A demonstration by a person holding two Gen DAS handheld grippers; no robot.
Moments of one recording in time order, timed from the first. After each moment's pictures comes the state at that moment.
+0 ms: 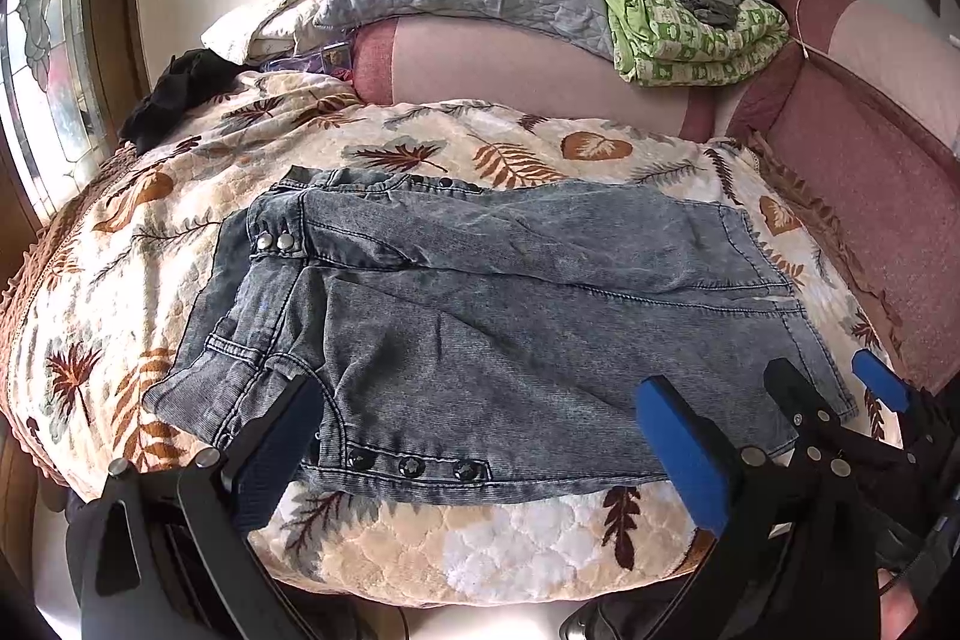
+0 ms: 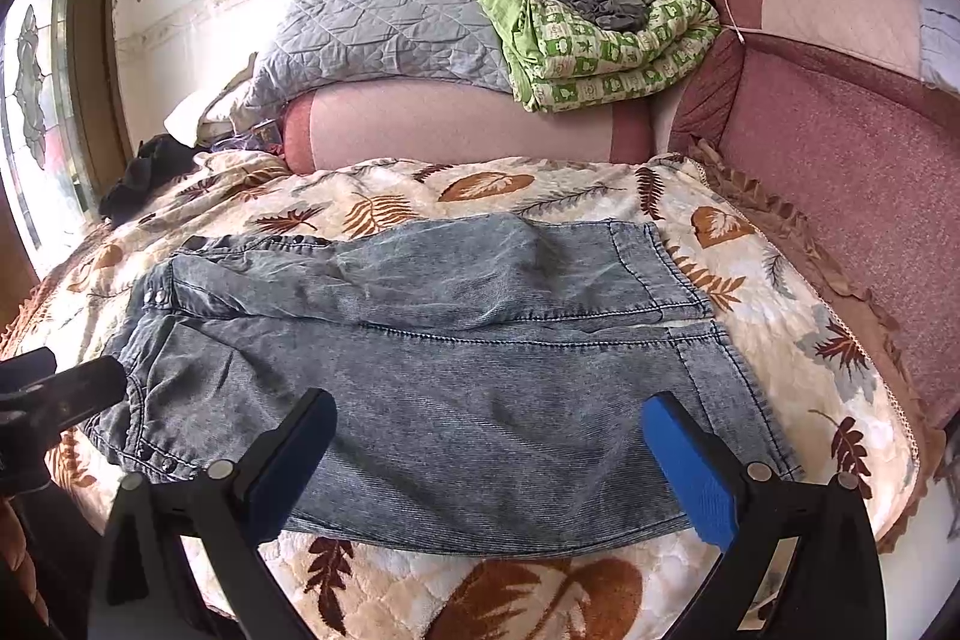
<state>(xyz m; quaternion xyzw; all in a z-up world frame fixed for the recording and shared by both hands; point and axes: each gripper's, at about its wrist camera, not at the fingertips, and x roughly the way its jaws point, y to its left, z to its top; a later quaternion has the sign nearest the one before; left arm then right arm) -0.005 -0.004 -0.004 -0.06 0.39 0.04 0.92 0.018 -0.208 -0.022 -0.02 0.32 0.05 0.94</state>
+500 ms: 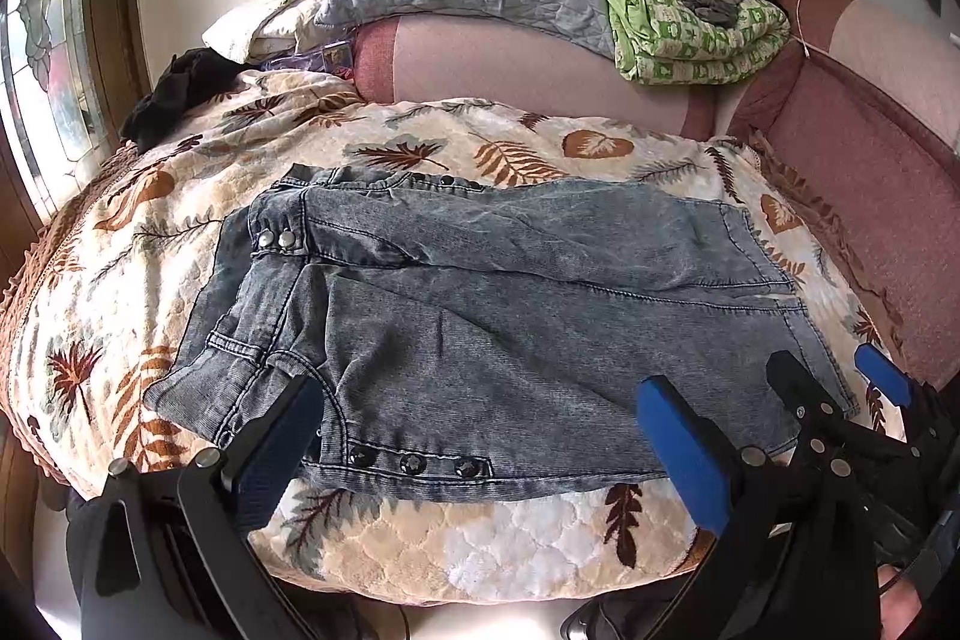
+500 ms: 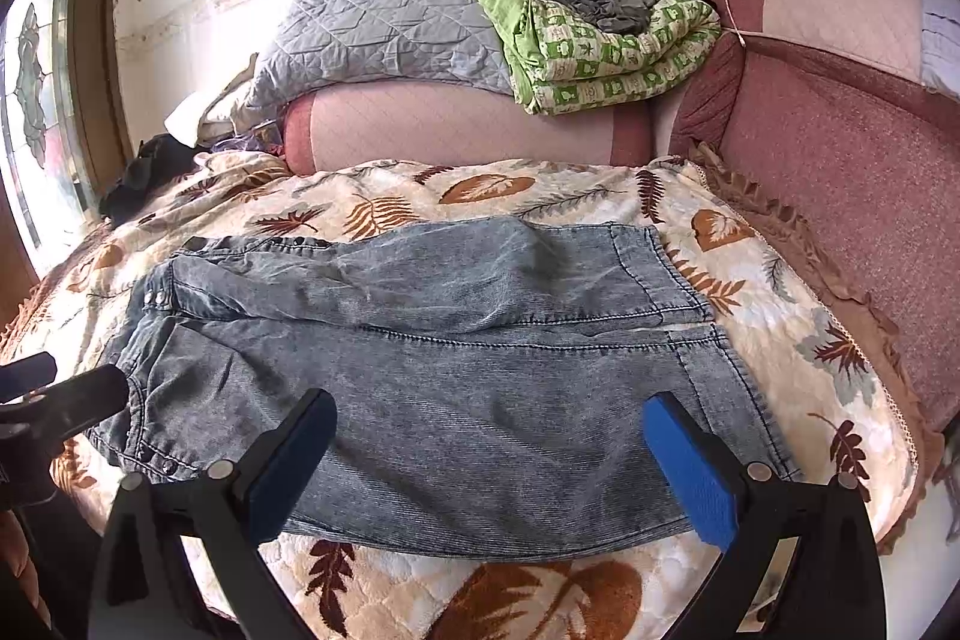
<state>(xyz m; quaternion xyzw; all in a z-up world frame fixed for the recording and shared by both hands) -0.007 -0.003 -0.006 -0.06 0.39 0.04 0.92 0.019 -0.205 -0.021 -0.02 0.32 0.04 0.95</state>
